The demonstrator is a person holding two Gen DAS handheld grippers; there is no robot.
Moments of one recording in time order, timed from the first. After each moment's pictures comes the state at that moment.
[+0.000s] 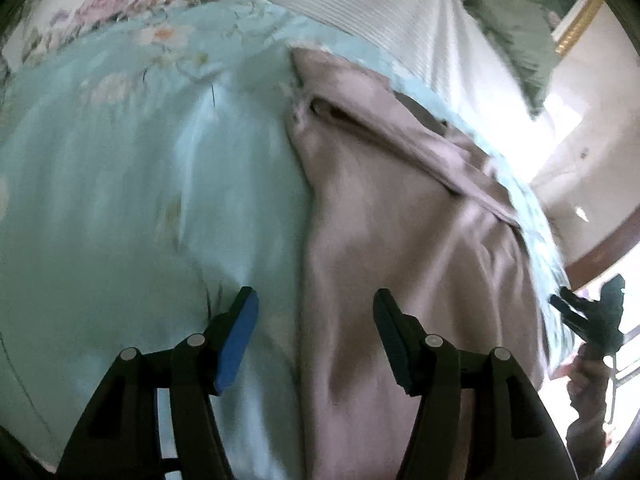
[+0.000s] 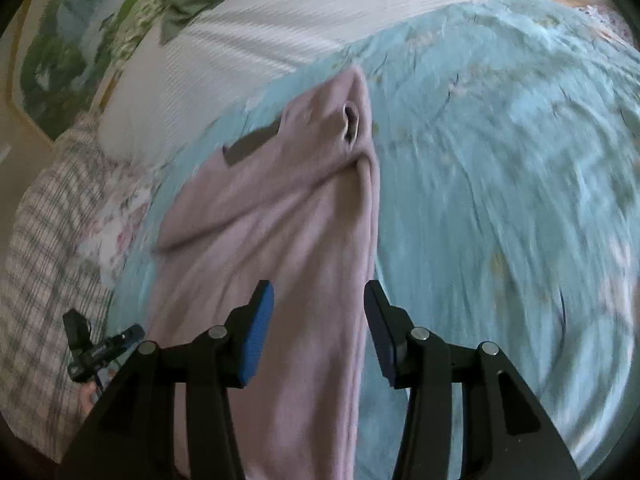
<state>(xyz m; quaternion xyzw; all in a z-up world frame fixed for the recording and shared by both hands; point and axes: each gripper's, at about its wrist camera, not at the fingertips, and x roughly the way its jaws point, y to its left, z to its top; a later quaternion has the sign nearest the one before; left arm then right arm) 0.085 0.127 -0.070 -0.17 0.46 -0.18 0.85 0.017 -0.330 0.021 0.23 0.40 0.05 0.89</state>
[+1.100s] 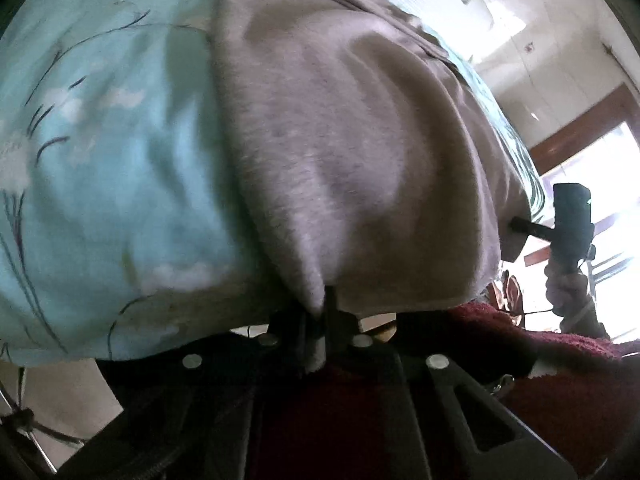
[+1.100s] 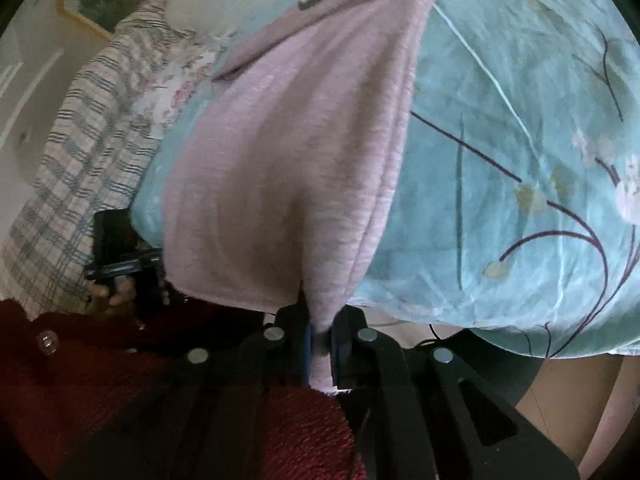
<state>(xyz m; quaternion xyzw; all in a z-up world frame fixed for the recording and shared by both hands) -0.033 0.095 -0.129 -0.08 0.55 -0.32 0.77 -0.096 -0.283 -0.060 0.18 0.49 0.22 0.82</state>
